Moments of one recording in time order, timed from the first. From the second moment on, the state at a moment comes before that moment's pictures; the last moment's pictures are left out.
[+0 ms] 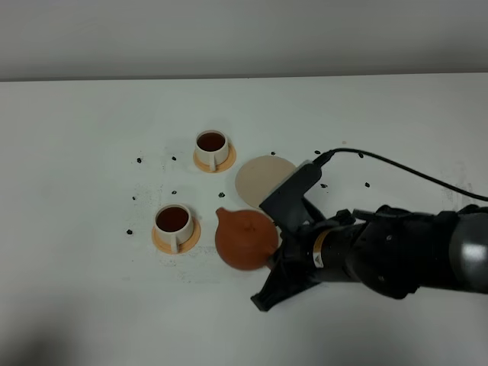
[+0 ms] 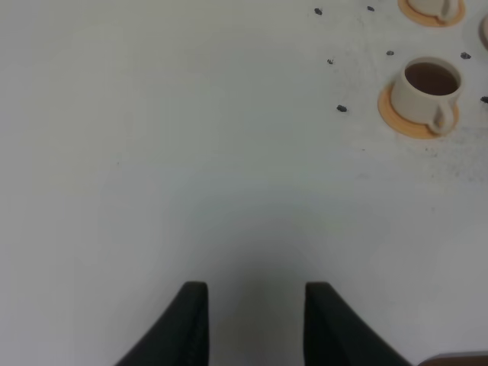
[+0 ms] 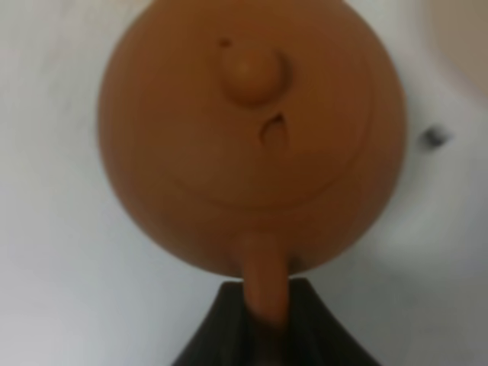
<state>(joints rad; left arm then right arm) -0.02 -0.01 -0.46 -0.07 1.06 0.06 0.71 1.74 -0.81 -0.11 0.12 0.11</state>
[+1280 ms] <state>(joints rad) -0.02 -0.01 -0.46 -0.07 1.06 0.07 0.52 1.93 -1.12 -0.12 0.27 0.16</state>
